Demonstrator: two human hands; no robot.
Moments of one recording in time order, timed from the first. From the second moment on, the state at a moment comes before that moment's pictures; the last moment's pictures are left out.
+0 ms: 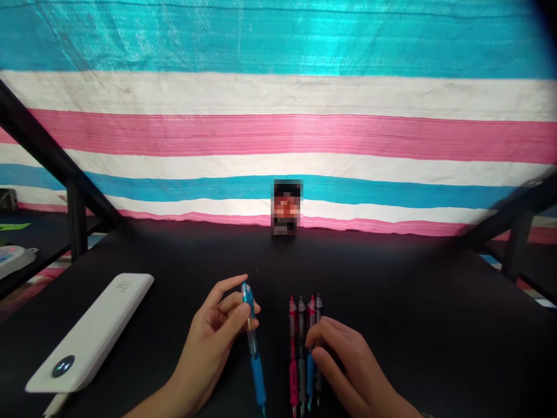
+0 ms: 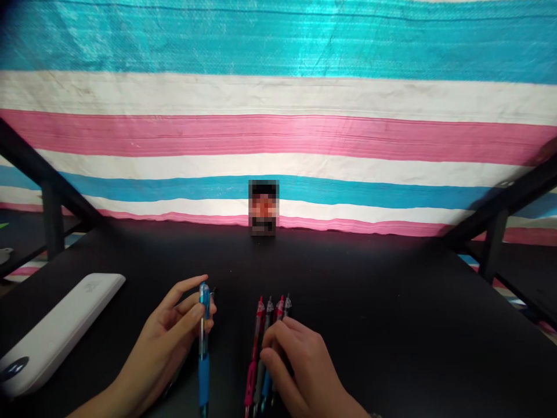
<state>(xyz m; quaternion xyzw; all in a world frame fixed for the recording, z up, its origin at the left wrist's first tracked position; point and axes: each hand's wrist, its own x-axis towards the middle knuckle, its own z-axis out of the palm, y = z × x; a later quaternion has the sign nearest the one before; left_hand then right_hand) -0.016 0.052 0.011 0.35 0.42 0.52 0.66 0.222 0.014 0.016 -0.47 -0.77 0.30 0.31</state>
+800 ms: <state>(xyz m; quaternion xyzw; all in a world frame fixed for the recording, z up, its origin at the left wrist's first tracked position) -0.015 0.053 0.009 0.37 0.42 0.50 0.66 0.222 0.014 0.013 -0.46 -0.78 0.29 0.32</state>
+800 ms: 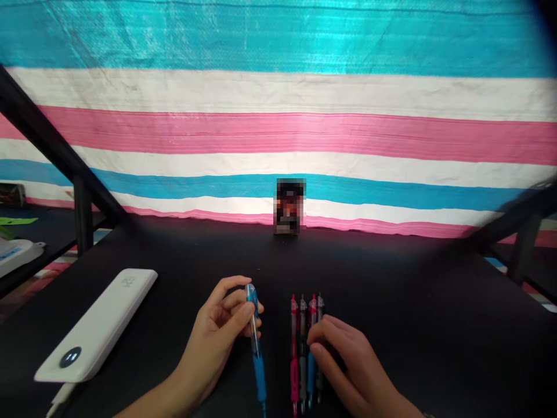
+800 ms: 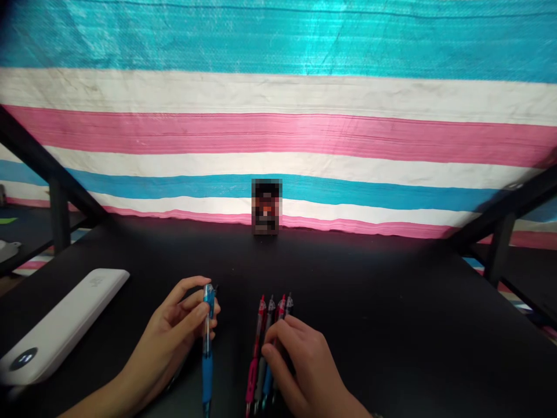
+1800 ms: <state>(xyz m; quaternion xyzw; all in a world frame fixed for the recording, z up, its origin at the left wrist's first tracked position) -0.040 0.092 0.018 0.60 0.49 0.37 0.51 0.228 0.011 0.010 -0.44 -0.80 0.27 0.30</state>
